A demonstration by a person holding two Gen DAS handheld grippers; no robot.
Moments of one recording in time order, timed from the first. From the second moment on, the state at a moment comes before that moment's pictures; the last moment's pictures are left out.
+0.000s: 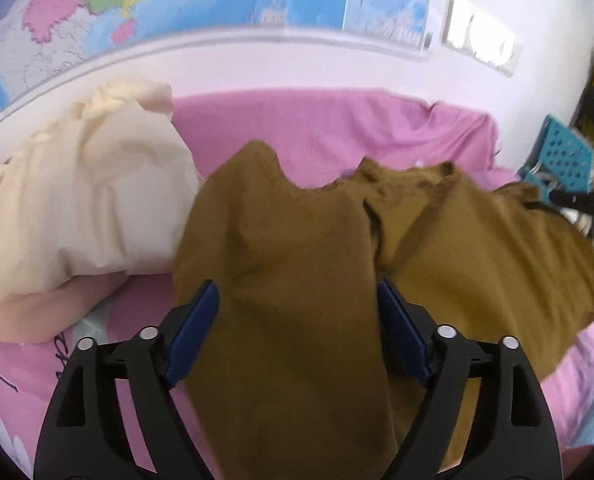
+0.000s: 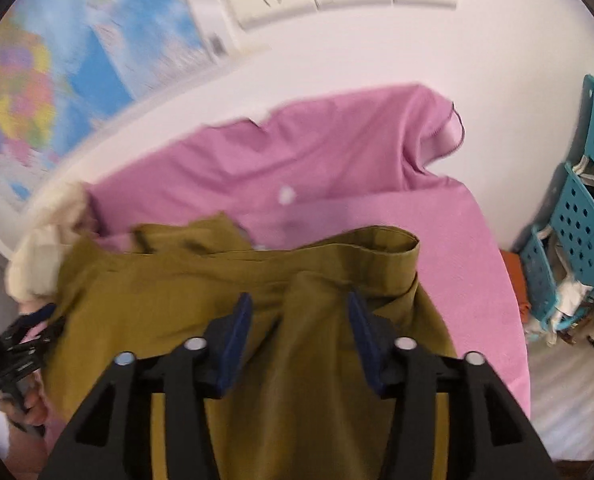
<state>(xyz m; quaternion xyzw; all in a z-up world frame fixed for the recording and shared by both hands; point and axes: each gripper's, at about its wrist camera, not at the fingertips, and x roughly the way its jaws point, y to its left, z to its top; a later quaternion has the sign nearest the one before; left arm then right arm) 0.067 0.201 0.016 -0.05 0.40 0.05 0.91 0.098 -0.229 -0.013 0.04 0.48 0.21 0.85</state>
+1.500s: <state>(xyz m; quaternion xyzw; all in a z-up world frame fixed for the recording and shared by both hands) 0.004 0.195 -0.046 -0.35 0.45 -0.06 0.82 0.011 -0.272 -0.086 0.39 0.45 0.24 0.76</state>
